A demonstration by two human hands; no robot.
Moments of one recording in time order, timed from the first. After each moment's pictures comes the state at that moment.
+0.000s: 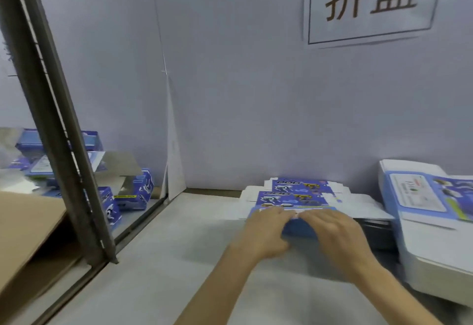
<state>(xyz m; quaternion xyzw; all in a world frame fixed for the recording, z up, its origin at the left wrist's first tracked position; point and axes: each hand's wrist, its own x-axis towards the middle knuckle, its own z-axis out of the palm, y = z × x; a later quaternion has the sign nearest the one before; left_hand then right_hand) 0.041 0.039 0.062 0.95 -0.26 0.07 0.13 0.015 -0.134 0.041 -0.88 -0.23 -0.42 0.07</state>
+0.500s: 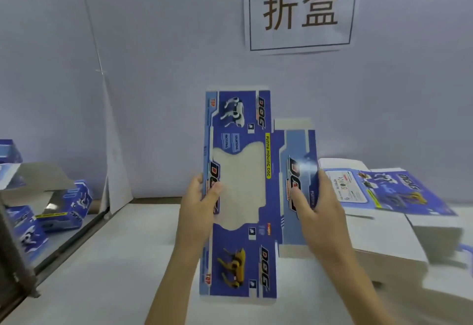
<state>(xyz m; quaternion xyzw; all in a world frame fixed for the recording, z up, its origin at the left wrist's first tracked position) 0.020 0.027 0.097 0.68 -0.13 0.17 0.70 -0.035 -0.153 0.093 -0.73 -0.02 -0.36 0.58</state>
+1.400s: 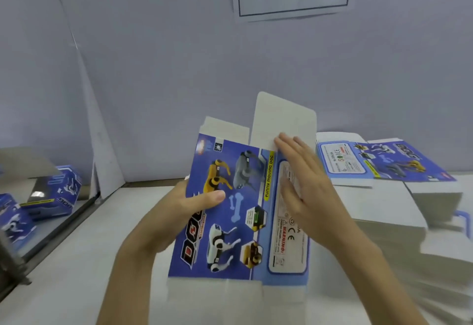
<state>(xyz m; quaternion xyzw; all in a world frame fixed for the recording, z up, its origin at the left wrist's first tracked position) -0.005 0.066 0.104 0.71 -0.20 -0.12 0.66 -0.038 -0.161 0.085 -0.86 -0.17 -0.36 0.31</state>
